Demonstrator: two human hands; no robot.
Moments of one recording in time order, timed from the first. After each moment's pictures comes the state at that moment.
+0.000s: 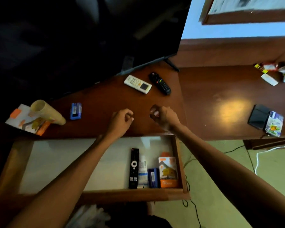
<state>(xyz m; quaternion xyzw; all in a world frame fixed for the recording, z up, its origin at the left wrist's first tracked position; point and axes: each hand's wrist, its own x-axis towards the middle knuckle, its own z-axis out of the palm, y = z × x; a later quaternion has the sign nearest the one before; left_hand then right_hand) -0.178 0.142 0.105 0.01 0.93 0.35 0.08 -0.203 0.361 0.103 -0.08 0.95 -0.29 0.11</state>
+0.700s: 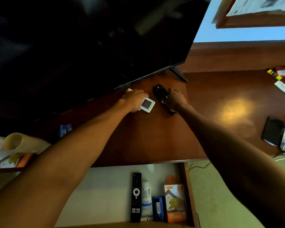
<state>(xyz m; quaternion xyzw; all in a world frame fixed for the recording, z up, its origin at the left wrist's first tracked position) -0.407 0.180 0.083 0.24 0.95 -0.02 0.20 -0.400 0.378 0.066 0.06 0.97 -0.19 0.16</state>
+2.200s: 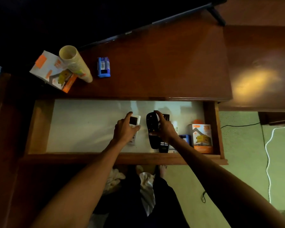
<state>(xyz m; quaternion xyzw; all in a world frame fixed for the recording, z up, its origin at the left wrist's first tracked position) -0.035 0.003 -0.047 -0.12 0.92 0.33 0.19 -0.044 0.202 -0.027 0.01 0.89 -0.36 0.28</state>
